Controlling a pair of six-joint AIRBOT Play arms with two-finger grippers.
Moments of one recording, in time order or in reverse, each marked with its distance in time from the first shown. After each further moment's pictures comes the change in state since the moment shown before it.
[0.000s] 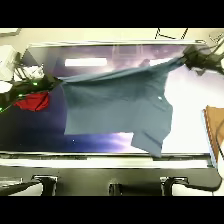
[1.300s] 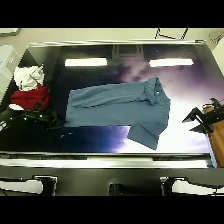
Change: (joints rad) left arm 0.238 -0.231 -0.238 0.162 -0.461 -0.029; right arm -0.383 0.009 -0.387 -0.191 0.680 -0.222
